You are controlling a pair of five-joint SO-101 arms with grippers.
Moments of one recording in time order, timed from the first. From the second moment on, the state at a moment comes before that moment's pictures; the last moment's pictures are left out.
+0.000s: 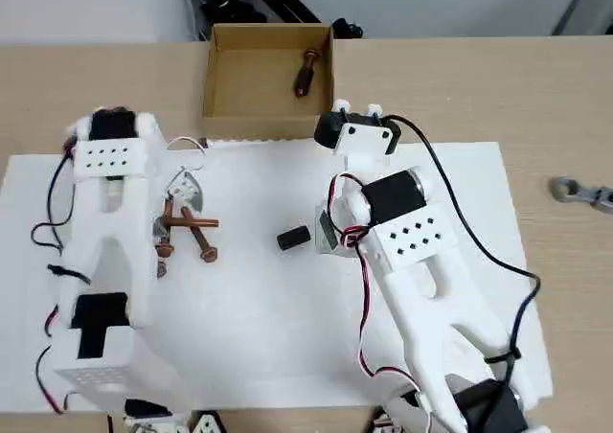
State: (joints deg) left arm -9.2 10.2 -2.6 98.7 48.9; right arm -27.1 -19.1 14.8 89.0 -24.3
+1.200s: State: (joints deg) left arm -10.0 21.7 -0.7 85.3 60.9; right arm -27.1 -19.1 14.8 88.2 -24.5
